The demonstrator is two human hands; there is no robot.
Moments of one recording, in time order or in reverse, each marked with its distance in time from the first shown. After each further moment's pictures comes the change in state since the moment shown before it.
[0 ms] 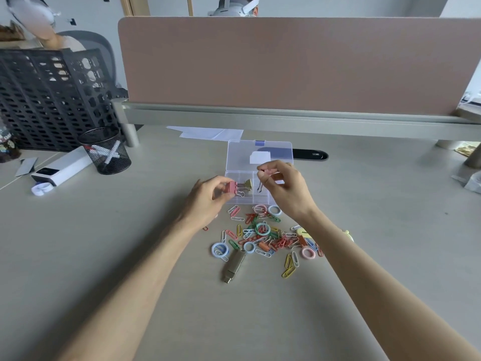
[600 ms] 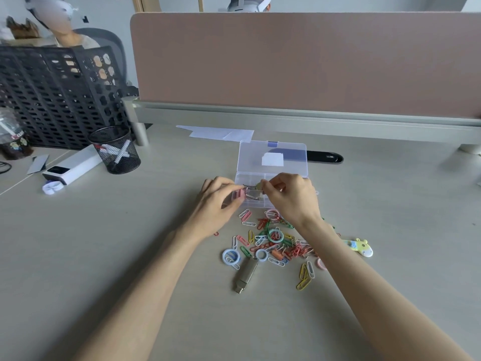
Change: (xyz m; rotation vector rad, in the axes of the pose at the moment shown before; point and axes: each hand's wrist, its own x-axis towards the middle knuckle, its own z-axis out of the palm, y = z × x) left_hand 0.000 -0.022 0.003 0.174 0.037 0.202; right_hand 0.009 0.008 0.024 -0.336 0.094 0.116
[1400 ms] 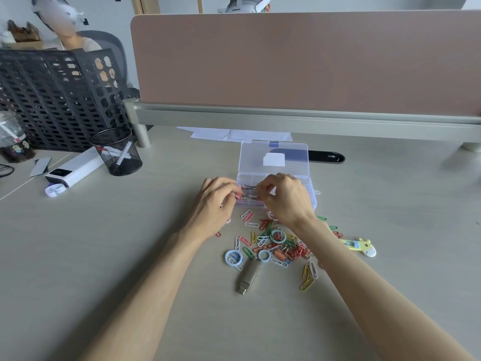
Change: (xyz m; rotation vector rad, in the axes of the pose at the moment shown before) left_hand 0.000 0.007 -0.007 -0.025 0.050 -0.010; right_hand 0.002 -0.005 0.012 -0.137 -0.058 -0.161
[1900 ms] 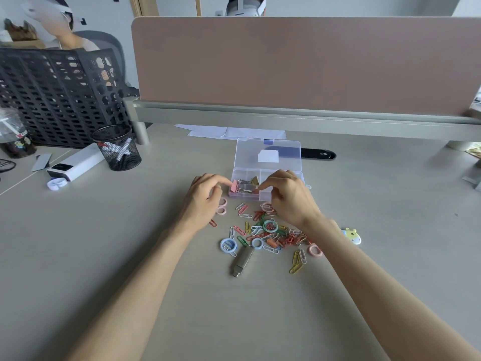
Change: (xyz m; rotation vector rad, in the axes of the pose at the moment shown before) left_hand -0.007 -0.002 -0.010 -0.100 0.061 -0.062; right_hand -0.022 0.012 -0.025 -0.013 -0.067 -0.181
